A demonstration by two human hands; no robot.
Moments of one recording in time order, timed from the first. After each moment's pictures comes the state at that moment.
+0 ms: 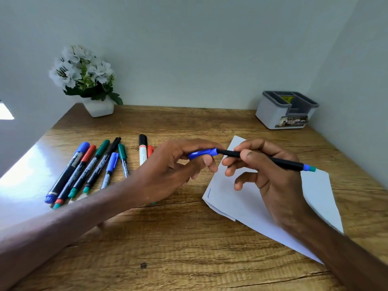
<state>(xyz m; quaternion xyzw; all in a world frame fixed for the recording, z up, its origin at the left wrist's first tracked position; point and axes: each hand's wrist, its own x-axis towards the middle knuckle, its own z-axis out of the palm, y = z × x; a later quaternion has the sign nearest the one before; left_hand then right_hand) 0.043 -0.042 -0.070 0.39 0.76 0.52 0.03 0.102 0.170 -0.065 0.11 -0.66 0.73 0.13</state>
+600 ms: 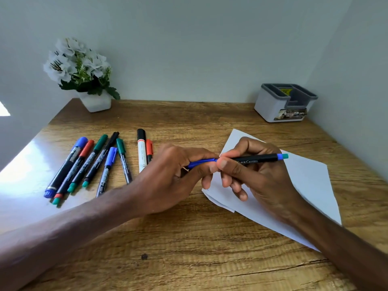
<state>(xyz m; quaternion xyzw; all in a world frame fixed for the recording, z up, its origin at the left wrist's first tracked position) 0.063 -0.039 -0.071 0.42 0.80 0.43 -0.03 0.103 0.163 -0.071 0.18 -0.68 0.70 0.08</state>
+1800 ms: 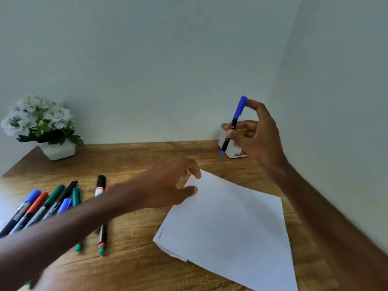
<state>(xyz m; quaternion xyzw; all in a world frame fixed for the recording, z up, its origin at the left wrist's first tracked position) -0.003 0.037 -0.037 0.38 0.90 0.21 -0.01 0.012 0.279 0.001 0.04 -0.80 0.50 0.32</state>
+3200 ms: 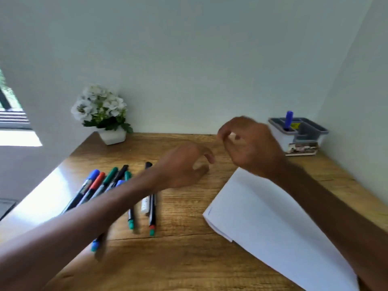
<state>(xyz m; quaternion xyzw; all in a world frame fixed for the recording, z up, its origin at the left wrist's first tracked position) -0.045 -0.012 -0.060 0.33 0.92 0.19 -0.08 -0.024 0.198 -0.026 0.32 -0.85 0.18 0.37</state>
